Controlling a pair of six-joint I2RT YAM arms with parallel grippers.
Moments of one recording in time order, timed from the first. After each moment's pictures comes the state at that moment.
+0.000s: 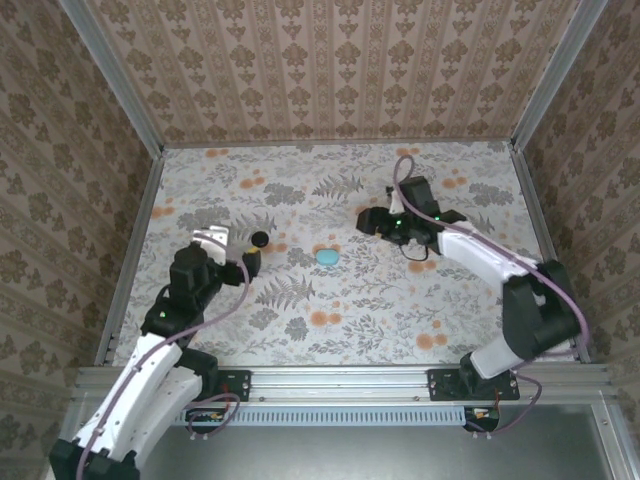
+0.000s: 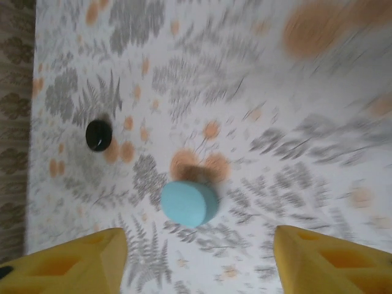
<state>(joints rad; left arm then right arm) -0.35 0.63 0.49 -0.29 -0.06 -0.05 0.35 1.49 1.02 -0.32 -0.32 0.60</state>
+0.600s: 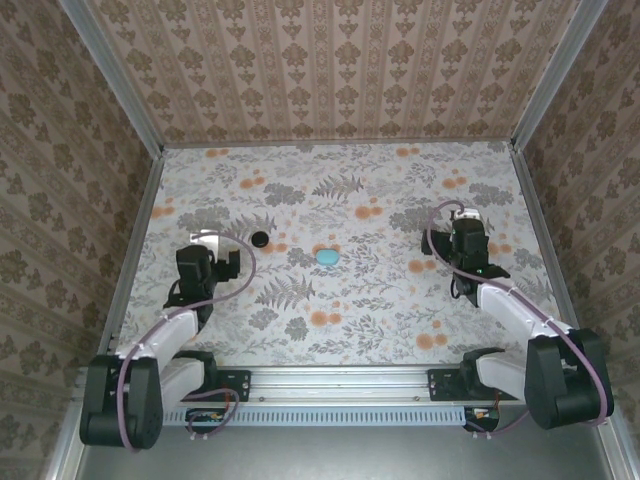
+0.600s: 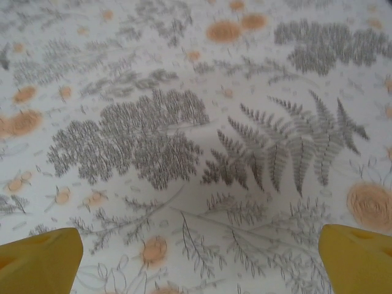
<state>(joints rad) -0.13 1.05 0.26 0.28 -0.18 0.09 0.11 1.15 0.49 0.06 0.24 0.18</state>
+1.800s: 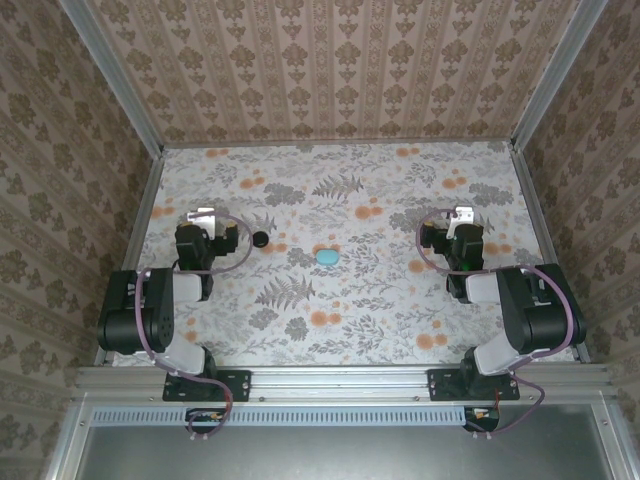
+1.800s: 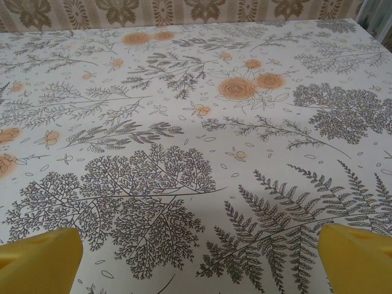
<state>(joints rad) -0.01 1.54 0.40 0.76 -0.02 0.12 0.03 1.54 0.38 0.76 0.15 0.05</state>
